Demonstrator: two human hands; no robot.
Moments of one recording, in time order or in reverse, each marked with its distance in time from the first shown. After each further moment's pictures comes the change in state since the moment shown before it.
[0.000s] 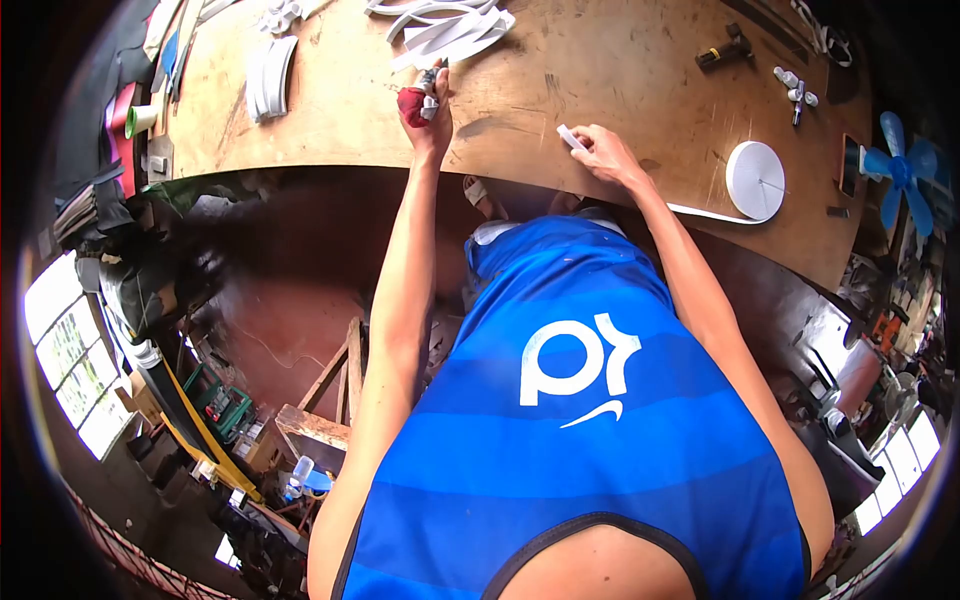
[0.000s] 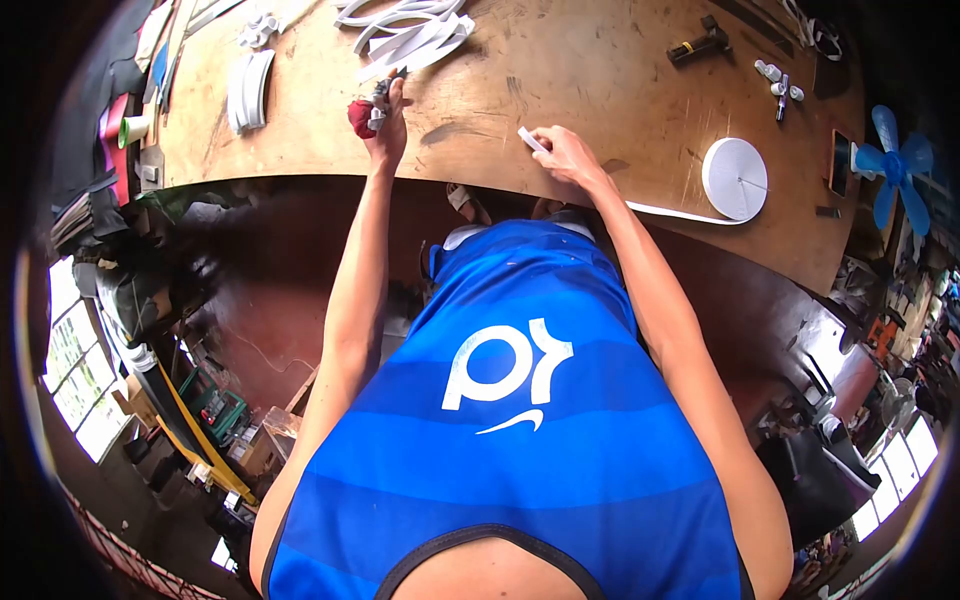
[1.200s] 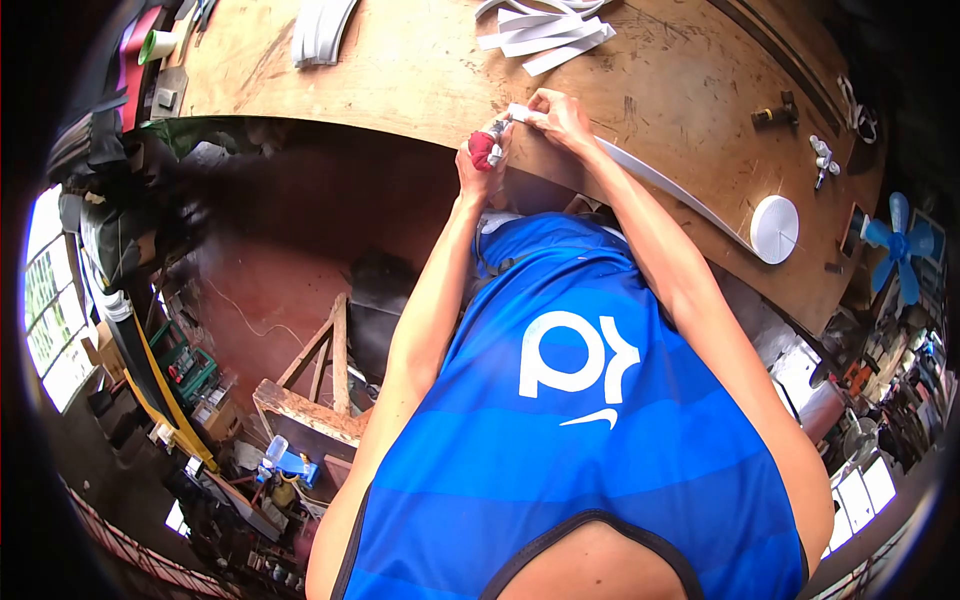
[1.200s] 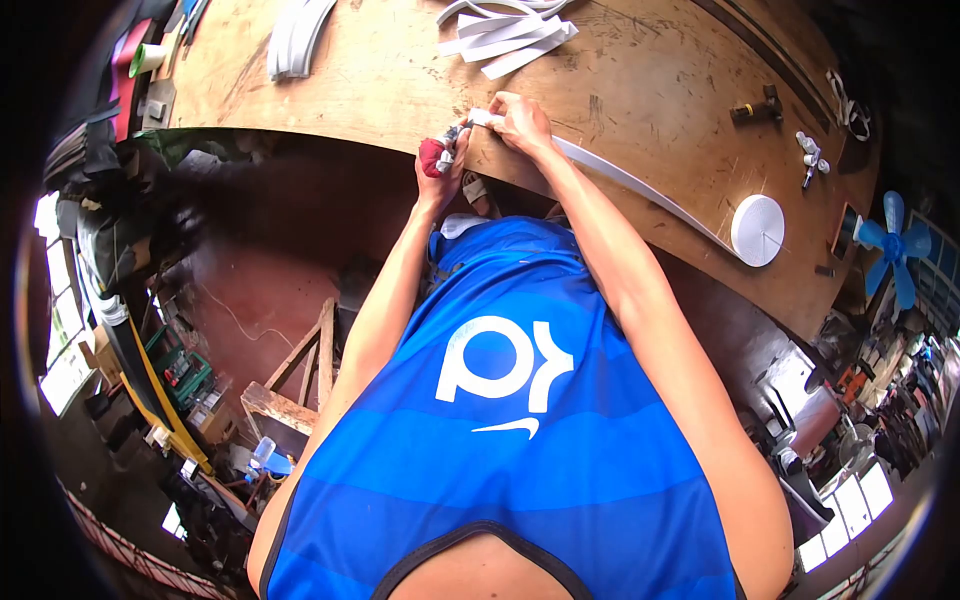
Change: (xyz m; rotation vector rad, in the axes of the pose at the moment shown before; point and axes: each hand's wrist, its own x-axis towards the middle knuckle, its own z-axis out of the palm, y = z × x) left_hand -0.071 -0.036 -0.073 0.154 -0.165 -0.278; right_hand 0.112 -0.122 0.098 -0.043 0.044 -0.053
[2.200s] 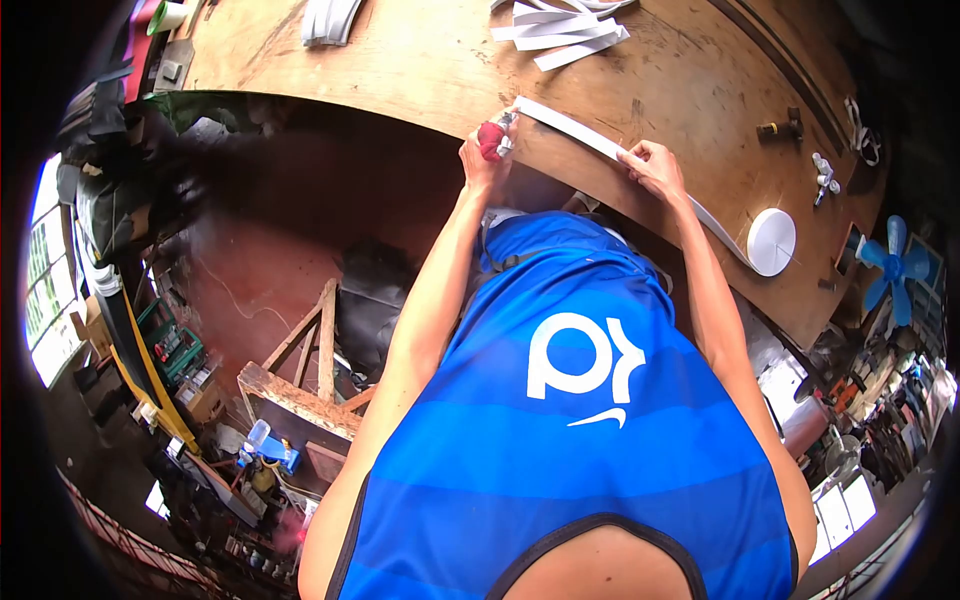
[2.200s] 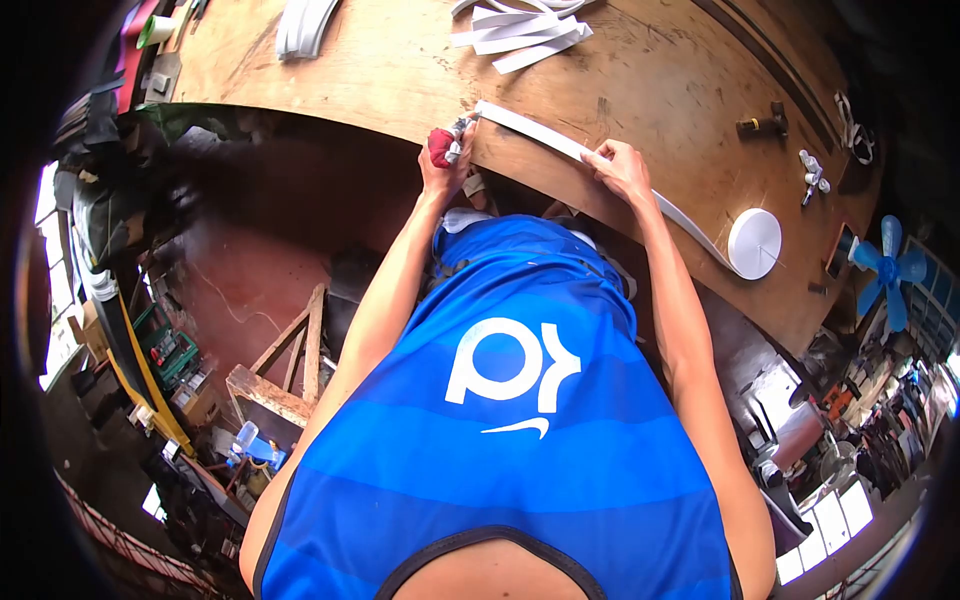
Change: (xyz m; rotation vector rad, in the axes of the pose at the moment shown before) left_hand -0.005 0.018 0.000 0.177 0.054 -0.047; right_hand -0.084 0.078 -0.095 -0.067 -0.092 0.362
